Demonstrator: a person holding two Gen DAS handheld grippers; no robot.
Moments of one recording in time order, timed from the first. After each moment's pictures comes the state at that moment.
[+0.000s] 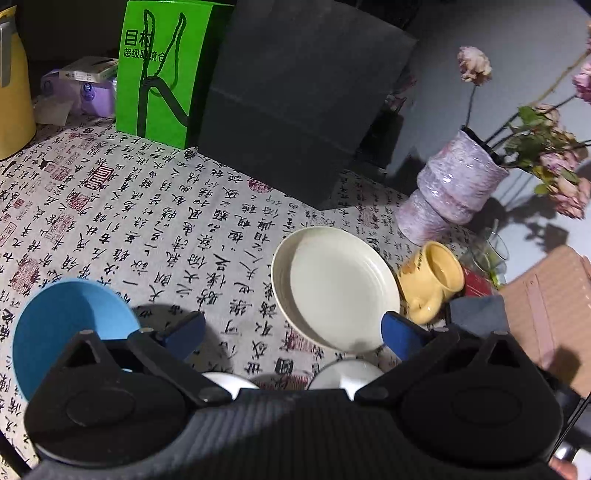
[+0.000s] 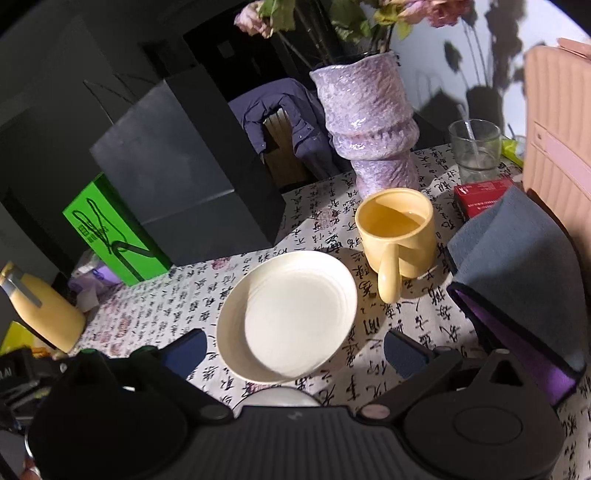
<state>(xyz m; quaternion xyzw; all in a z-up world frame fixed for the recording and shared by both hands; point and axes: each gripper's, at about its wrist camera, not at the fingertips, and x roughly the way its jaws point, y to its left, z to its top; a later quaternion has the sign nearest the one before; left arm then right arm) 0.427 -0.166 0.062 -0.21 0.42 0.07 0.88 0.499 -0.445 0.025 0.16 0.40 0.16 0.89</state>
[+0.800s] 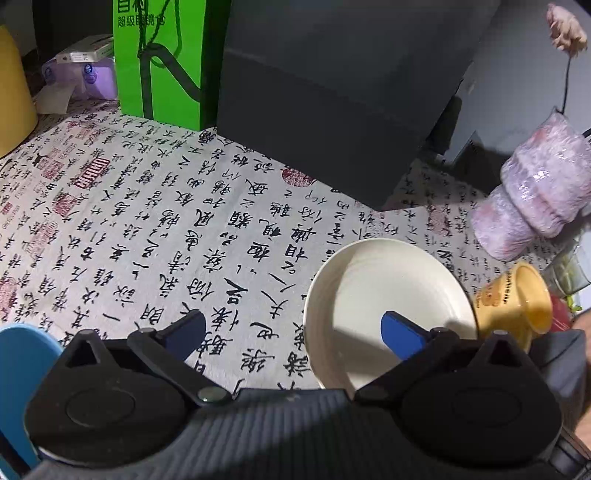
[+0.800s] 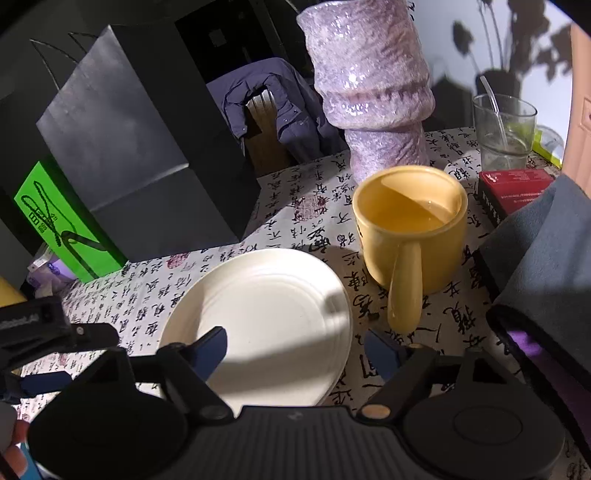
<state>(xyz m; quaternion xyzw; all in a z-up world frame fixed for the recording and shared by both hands) 0.534 -0.160 -0.008 -0.18 0.47 0.15 0.85 0.573 -0.418 -0.047 0.14 0.41 0.14 0.89</state>
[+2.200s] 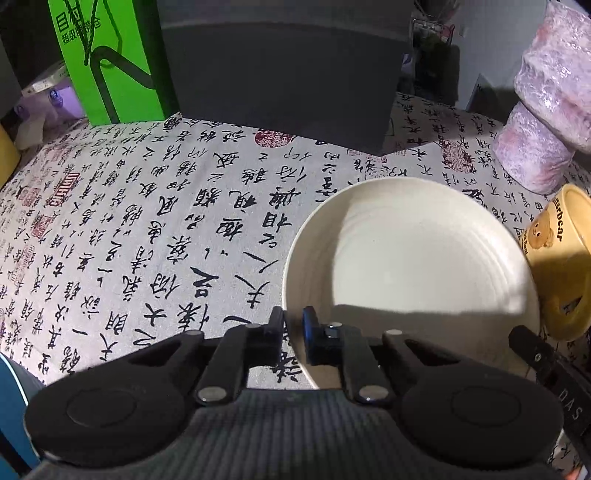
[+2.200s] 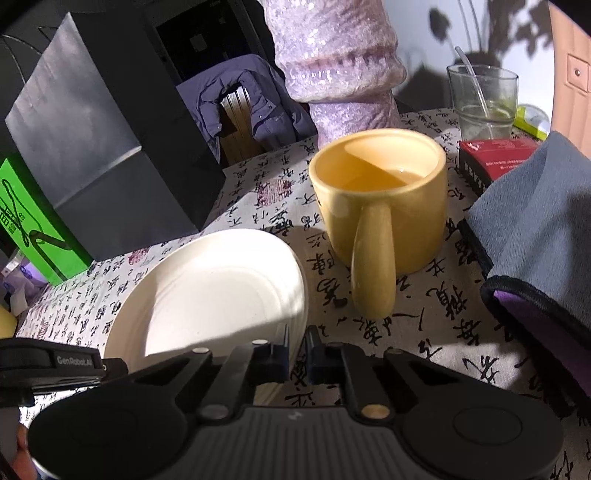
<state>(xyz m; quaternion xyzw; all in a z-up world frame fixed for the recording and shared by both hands) 0.566 -0.204 -0.059 -0.07 0.50 0.15 0.85 0.581 -0.425 -0.088 0.14 0.40 0.10 0.90</state>
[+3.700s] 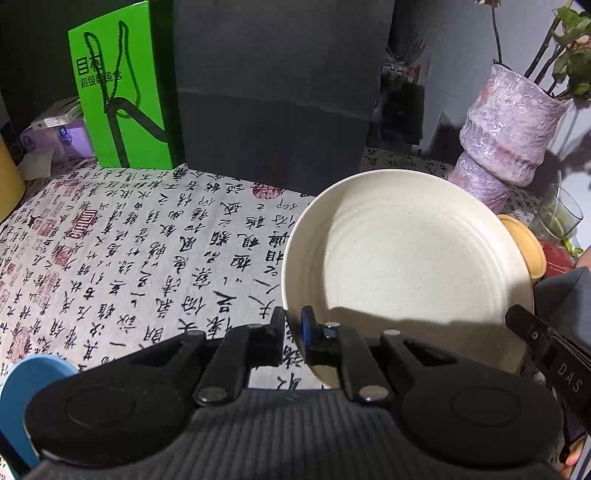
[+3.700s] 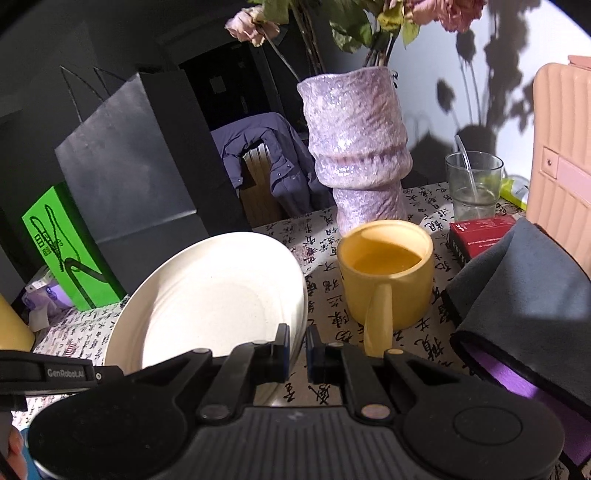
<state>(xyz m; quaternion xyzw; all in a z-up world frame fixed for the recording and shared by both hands) 0.508 -0.198 0.006 -0.08 0.44 0.11 0.89 0.528 -0.423 -0.020 0.12 0.32 0.11 0.93</state>
